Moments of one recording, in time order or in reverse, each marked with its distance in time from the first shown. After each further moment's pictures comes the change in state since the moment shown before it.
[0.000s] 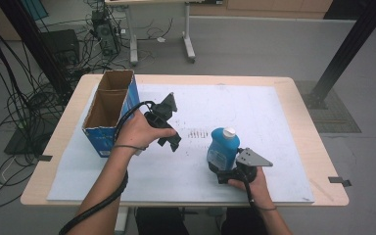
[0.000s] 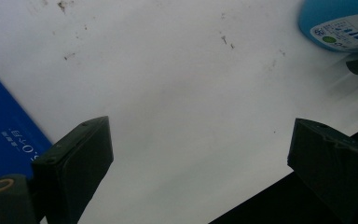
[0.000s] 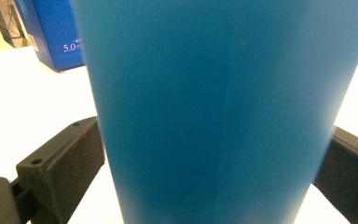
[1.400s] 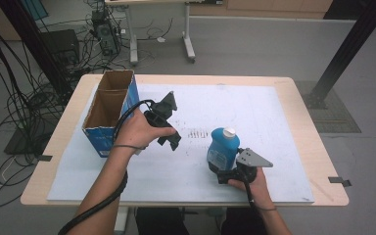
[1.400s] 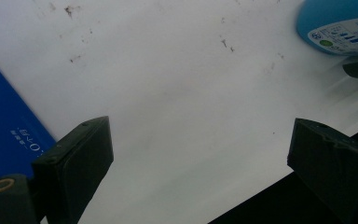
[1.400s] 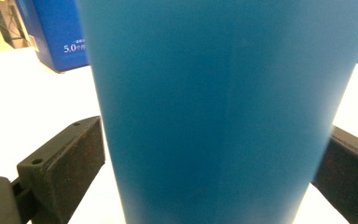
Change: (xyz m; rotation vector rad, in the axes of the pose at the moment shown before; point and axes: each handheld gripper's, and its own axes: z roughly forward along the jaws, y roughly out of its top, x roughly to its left) left arm -0.001 -0.001 -0.006 -0.010 0.010 0.002; right arm 0.000 0.000 0.000 -0.005 0.003 -0.004
